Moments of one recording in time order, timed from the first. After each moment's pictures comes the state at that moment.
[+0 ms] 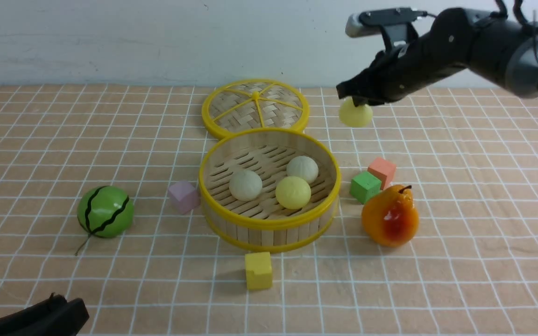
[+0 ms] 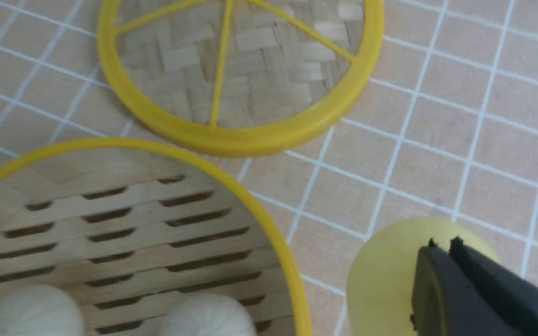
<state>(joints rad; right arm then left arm) 0.26 2.10 -1.95 0.29 0.65 -0.27 -0.47 0.39 -0.10 -0.13 -0.05 -0.23</state>
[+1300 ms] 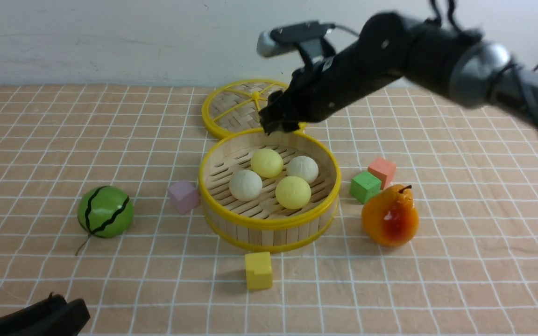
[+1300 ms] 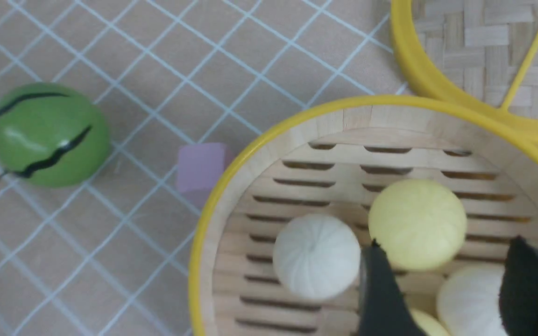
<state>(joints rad) 0.44 2.00 -1.93 0.37 0.83 -0.34 -0.47 0.39 -0.10 -0.13 -0.05 -0.23</state>
